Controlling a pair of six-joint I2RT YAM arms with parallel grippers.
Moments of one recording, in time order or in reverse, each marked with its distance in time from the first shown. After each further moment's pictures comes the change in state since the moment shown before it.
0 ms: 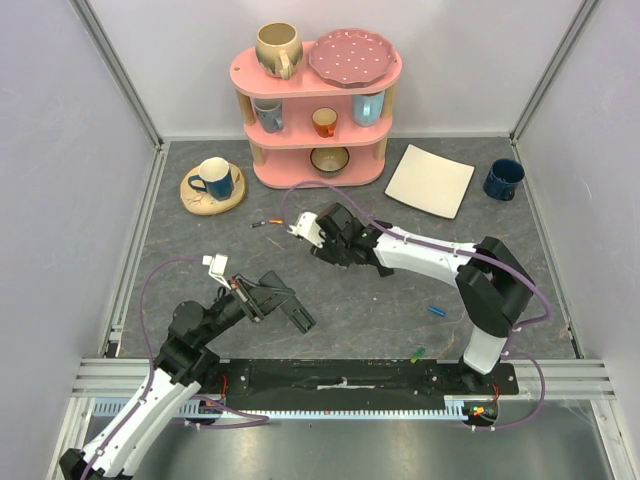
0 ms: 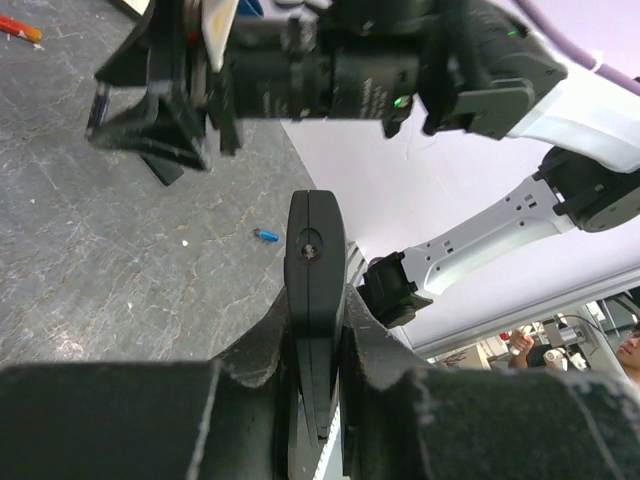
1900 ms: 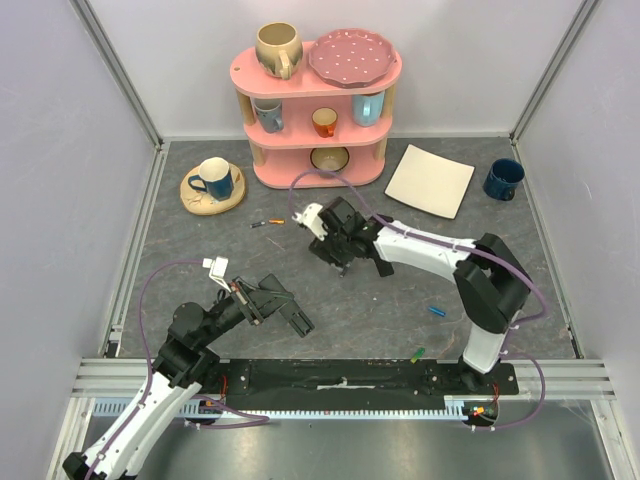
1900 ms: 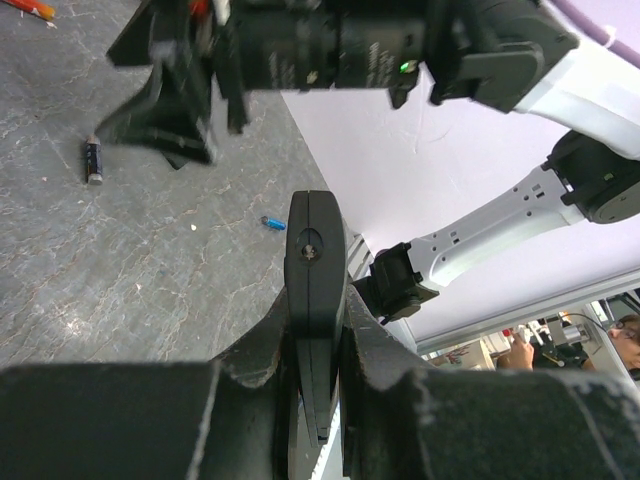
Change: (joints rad) left arm 0.000 -0.078 0.000 -0.104 0.002 0.001; right arm -0.035 0.043 -0.014 -0.039 -0.097 0.078
